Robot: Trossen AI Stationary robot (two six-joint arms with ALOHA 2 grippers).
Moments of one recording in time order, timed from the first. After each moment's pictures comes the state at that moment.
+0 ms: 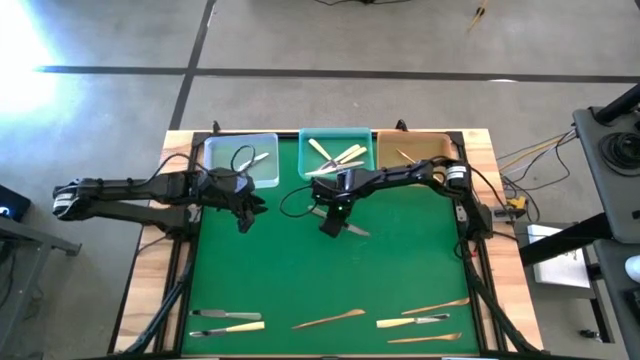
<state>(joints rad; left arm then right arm) 0.12 0.85 0.66 -0.53 -0.01 -0.37 -0.15 2.18 1.53 -0.75 -0.14 0.34</state>
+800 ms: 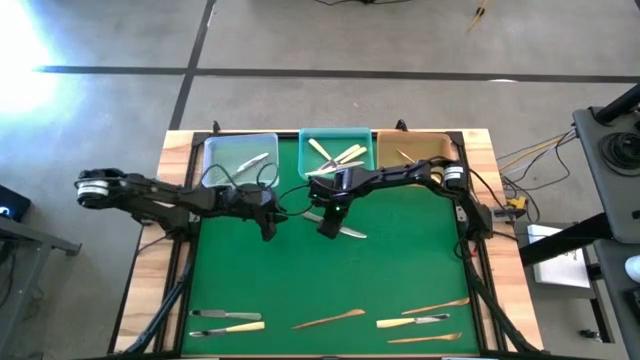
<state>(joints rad) 0.12 1.23 0.40 0.17 -0.01 -0.28 -0.15 2.16 1.57 -0.75 -0.22 0.28</state>
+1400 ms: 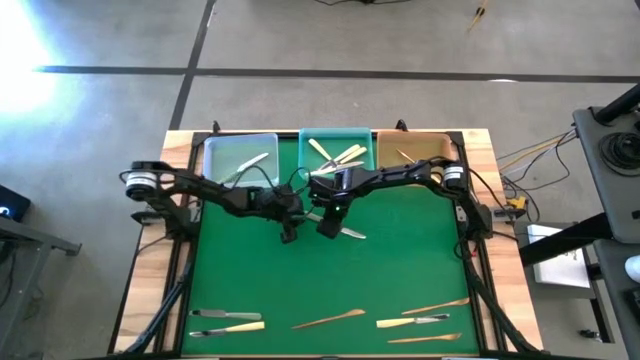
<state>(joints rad) 0.12 1.65 0.63 0.20 -0.01 -0.03 -0.15 2.16 1.57 -0.75 -0.22 0.29</state>
